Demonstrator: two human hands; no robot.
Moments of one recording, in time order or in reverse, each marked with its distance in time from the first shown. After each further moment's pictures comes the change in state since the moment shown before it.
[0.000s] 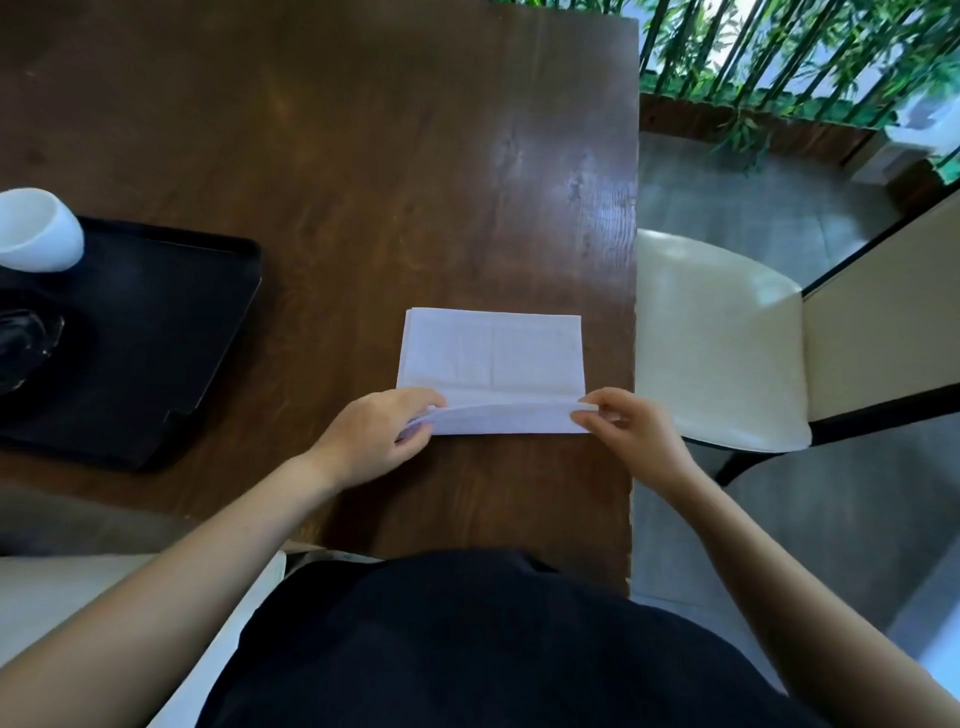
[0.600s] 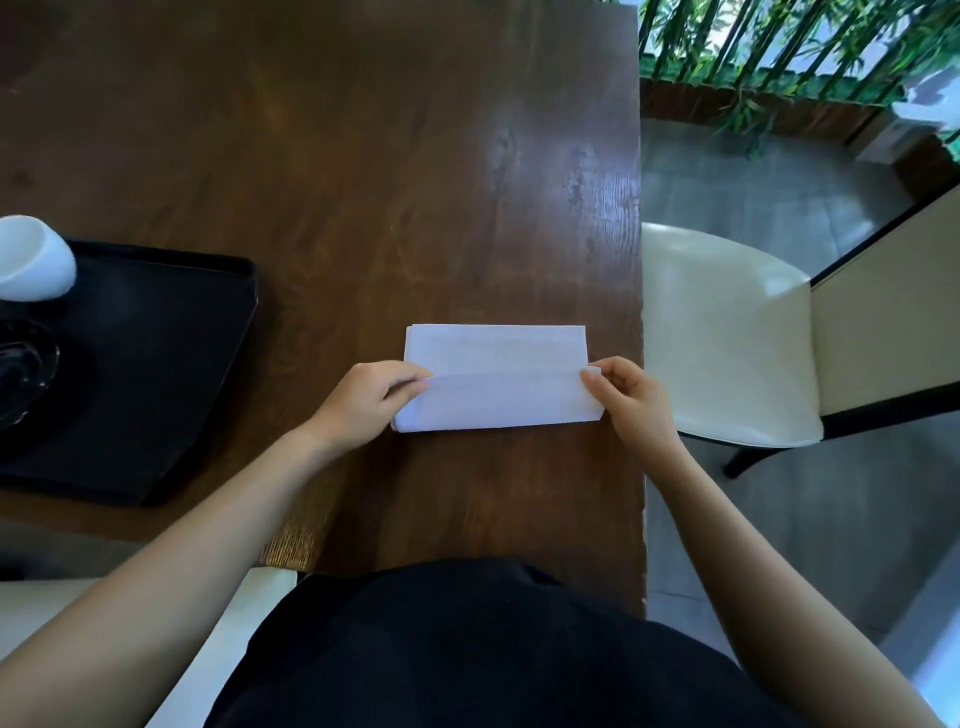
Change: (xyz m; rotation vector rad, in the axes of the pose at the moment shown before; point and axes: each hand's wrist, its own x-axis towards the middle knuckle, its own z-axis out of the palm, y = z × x) left_hand 0.047 -0.025 -0.023 -0.170 0.016 -0.150; right_hand 0.043 -0.001 0.011 0.283 0.182 0.140
